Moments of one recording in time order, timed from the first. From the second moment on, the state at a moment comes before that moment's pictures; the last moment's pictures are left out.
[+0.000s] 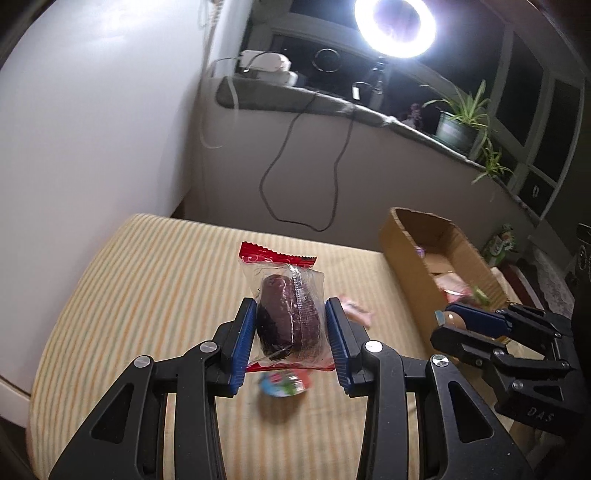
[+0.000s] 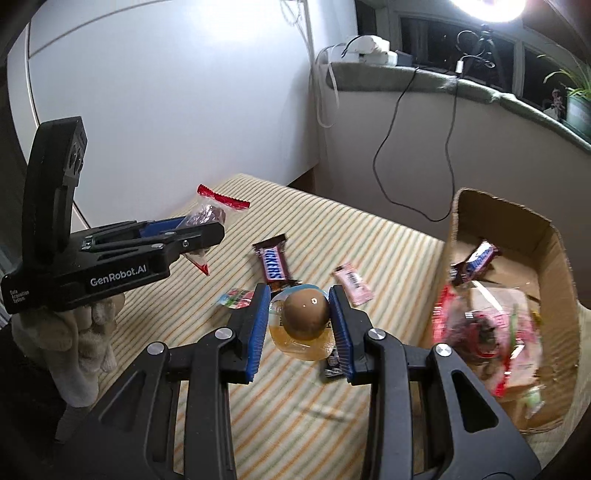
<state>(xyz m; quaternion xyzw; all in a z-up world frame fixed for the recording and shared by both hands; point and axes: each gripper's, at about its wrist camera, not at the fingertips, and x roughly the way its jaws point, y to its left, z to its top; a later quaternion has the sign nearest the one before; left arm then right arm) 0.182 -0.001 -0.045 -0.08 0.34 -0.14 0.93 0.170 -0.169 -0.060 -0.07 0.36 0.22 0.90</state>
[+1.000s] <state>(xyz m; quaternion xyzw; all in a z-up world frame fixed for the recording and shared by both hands) 0.242 -0.149 -0.025 -0.02 0.35 -0.24 0.91 0.225 -0.343 -0.034 0.00 0.36 0.12 0.92</state>
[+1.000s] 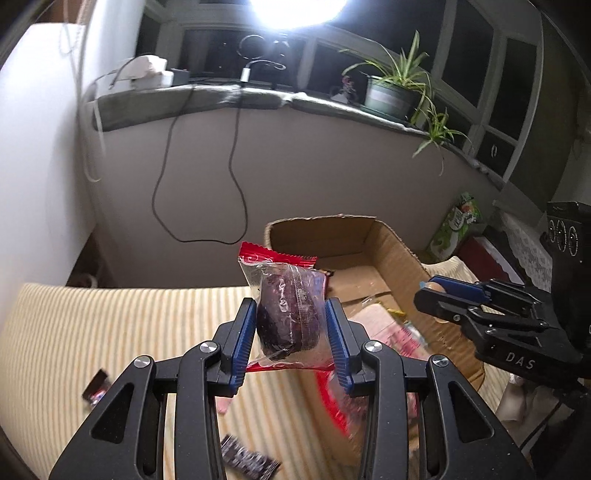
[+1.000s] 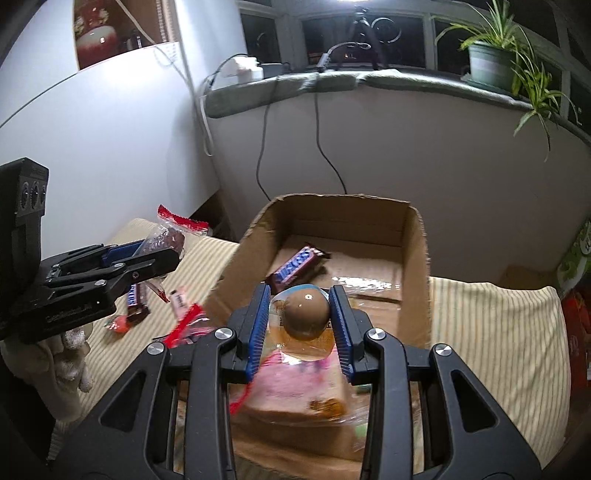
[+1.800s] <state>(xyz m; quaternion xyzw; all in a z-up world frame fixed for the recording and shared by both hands) 0.253 -0.195 -0.026 0.02 0.36 -0.26 0.90 0.244 -0.363 -0.051 0.01 0.38 0.11 0.92</state>
